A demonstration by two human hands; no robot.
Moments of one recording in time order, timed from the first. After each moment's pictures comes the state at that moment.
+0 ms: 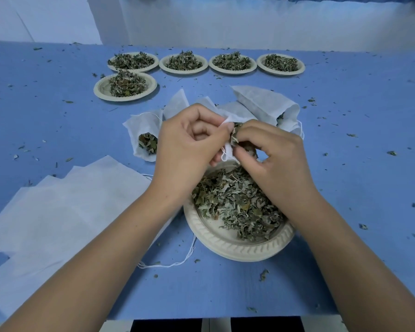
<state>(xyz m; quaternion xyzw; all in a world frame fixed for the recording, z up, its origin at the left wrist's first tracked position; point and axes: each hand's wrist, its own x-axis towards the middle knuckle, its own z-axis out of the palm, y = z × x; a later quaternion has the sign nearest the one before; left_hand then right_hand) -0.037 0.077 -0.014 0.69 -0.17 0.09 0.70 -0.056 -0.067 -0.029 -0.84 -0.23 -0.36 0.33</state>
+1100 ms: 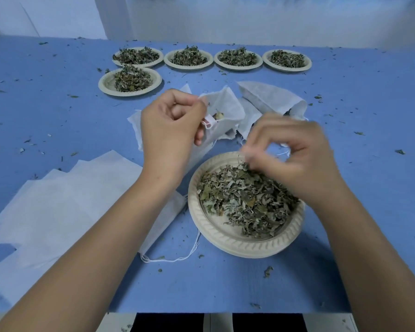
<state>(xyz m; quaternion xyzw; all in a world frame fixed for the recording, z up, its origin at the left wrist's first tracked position) -0.021 0.089 -0.011 0.65 -0.08 0.14 0.74 -0.065 -0.080 -0.013 -0.82 -0.32 -0.23 0.43</state>
